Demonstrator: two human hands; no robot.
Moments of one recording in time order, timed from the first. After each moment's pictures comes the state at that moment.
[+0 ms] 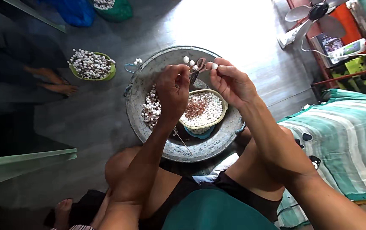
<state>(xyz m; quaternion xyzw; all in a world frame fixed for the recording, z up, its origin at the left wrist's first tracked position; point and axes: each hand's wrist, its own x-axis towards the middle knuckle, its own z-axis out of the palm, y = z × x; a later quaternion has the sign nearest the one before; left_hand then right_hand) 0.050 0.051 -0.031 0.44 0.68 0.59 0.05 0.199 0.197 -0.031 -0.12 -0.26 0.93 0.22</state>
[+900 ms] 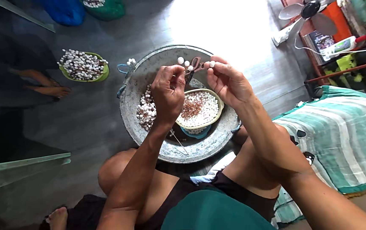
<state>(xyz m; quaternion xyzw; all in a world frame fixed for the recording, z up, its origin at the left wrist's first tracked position) 0.062 0.040 -0.025 0.45 0.71 0.54 0.07 0.201 0.196 -0.023 -0.18 -0.24 0.92 0.24</state>
